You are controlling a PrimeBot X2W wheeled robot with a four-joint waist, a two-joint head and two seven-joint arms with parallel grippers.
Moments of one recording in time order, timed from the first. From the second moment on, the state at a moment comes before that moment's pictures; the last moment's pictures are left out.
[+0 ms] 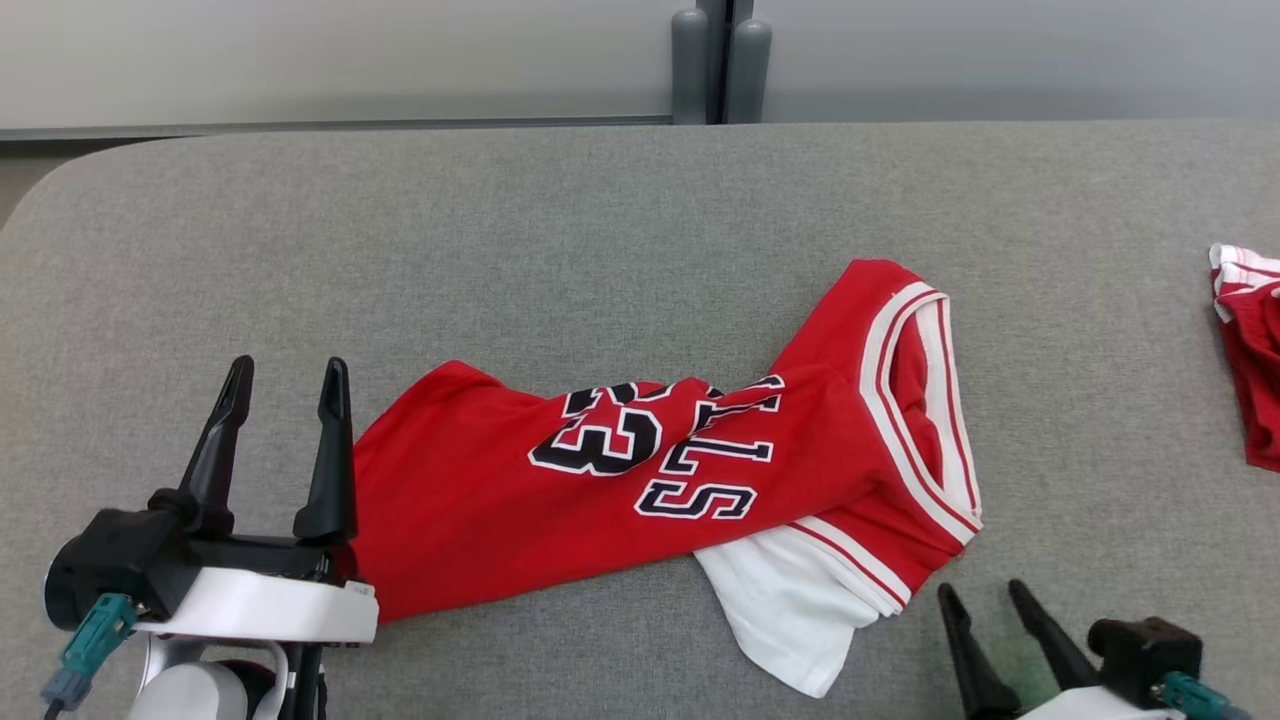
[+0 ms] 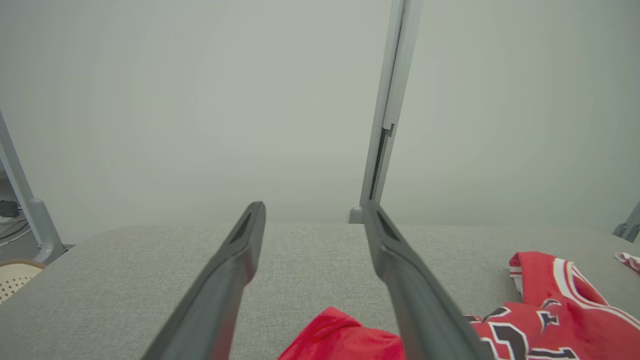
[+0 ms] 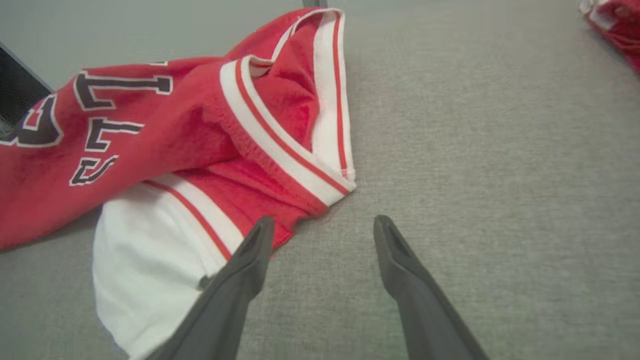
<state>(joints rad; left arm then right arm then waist) -0.07 0.26 -0.18 -0.10 -0.41 0.11 -0.19 0.13 -0.08 0.09 0.06 0.27 0.13 0.07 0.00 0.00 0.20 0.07</state>
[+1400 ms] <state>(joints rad) -0.11 0.27 -0.18 -0.05 -0.42 0.11 -0.23 0.01 -0.09 0.14 0.02 0.30 0.13 -0.02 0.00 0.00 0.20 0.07</state>
